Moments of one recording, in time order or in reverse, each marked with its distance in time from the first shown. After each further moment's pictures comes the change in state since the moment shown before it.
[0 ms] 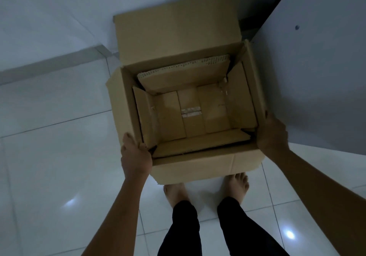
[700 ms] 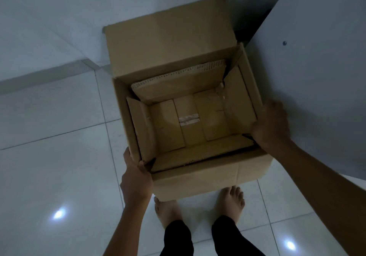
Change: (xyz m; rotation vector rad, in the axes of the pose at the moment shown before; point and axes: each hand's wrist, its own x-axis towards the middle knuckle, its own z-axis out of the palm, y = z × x) left_hand -0.016 0.013 0.036 -0.033 0.074 0.063; right_hand 0.043 -0.036 -0.038 -0.178 0.076 -0.071
